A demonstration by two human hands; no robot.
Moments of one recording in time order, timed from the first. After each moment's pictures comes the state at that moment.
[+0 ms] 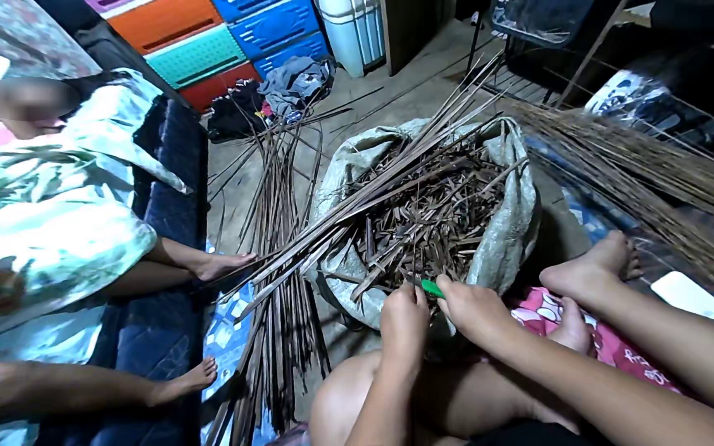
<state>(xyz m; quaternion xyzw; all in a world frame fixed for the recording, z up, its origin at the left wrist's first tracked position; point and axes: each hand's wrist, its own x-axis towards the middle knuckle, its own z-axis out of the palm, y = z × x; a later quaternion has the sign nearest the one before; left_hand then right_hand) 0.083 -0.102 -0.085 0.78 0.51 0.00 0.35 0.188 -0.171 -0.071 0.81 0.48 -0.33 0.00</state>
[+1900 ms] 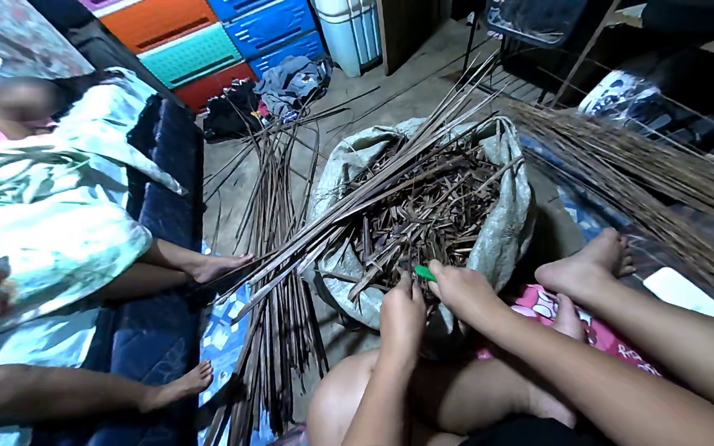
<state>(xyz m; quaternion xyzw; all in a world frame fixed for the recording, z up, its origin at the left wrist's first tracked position) 0.084 -0.098 -0.090 0.76 0.51 0.00 0.41 0.200 -0.153 -0.084 0.82 0.48 -0.31 0.00</state>
